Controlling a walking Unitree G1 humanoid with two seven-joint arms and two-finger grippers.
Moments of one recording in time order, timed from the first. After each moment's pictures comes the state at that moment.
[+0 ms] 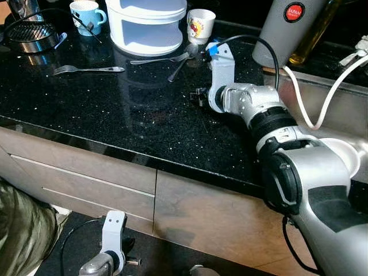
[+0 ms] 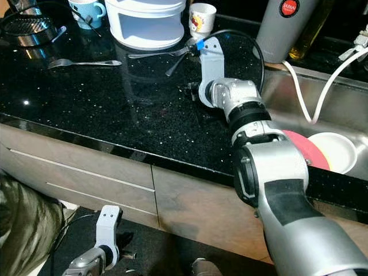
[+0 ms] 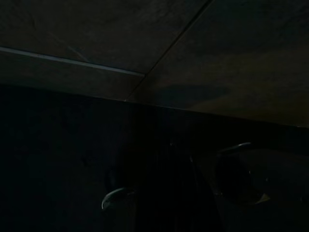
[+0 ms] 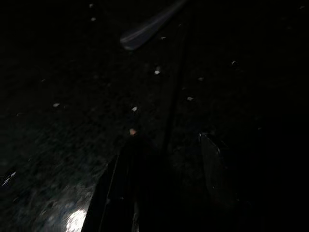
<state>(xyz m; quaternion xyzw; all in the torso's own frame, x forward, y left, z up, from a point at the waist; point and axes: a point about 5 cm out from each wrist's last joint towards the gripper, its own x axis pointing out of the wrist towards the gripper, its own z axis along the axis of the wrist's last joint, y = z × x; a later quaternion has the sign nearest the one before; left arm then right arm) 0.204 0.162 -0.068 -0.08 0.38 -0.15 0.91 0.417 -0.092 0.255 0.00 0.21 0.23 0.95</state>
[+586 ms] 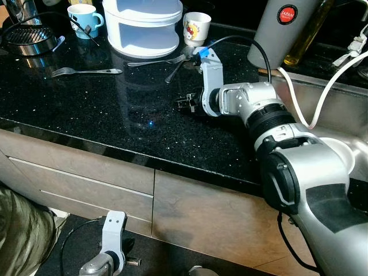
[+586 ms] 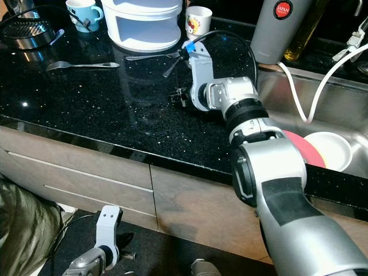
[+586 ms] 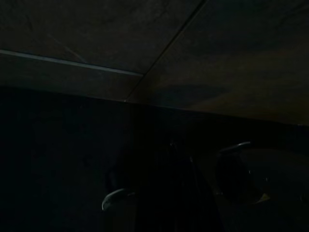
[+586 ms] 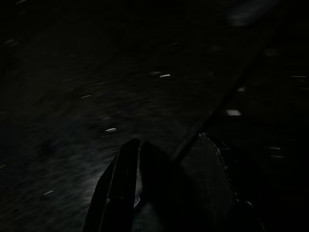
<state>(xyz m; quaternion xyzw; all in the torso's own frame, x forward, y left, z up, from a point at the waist) 0.203 0.162 -0.068 -0.08 0.38 -0.15 0.91 0.403 -0.071 0.255 0.01 0.26 0.37 0.89</state>
